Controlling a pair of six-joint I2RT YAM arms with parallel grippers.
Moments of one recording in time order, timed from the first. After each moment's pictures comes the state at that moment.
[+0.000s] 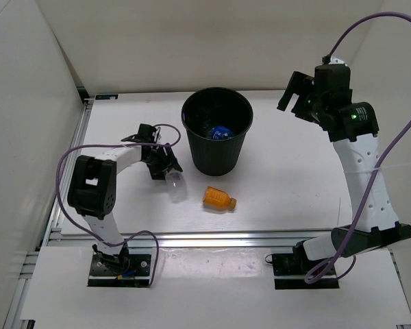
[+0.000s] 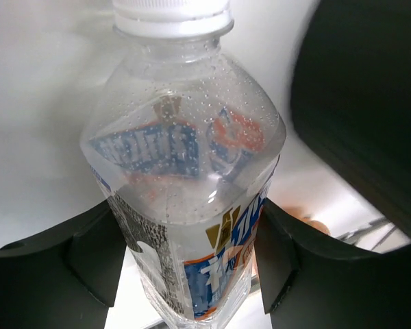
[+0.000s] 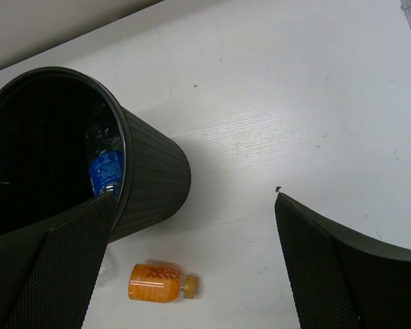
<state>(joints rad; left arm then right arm) -0.24 1.84 1.15 -0.46 0.37 -0.61 0.28 1.41 1.91 -1.05 0.20 0.46</state>
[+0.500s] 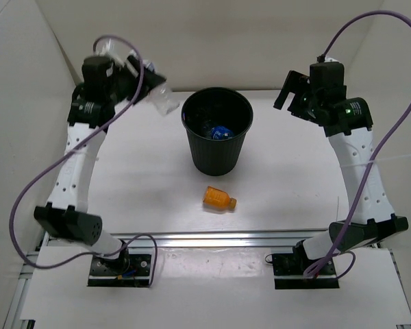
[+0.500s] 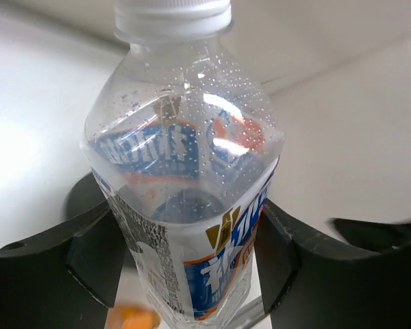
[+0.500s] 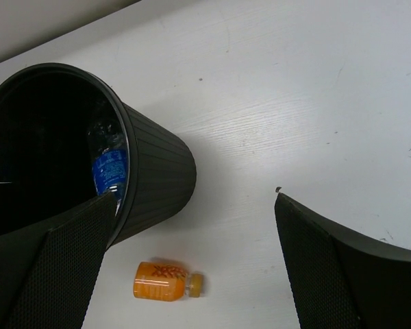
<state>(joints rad) -0.14 1.47 1.72 -0.60 0.29 -0.76 0.28 1.45 1.92 -1.05 0.18 0.47</state>
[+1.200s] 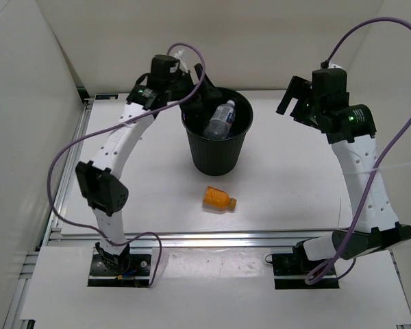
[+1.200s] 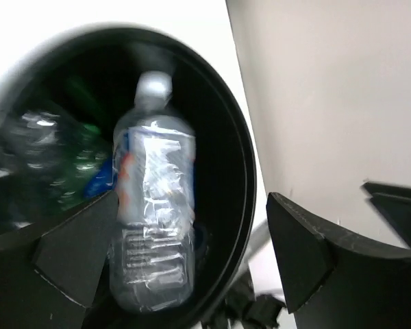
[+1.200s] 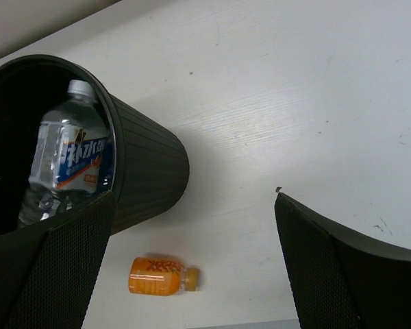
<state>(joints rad) -0.44 1.92 2.08 -0.63 0.38 -0.73 0.28 1.40 1.86 -1.05 0.20 0.49</state>
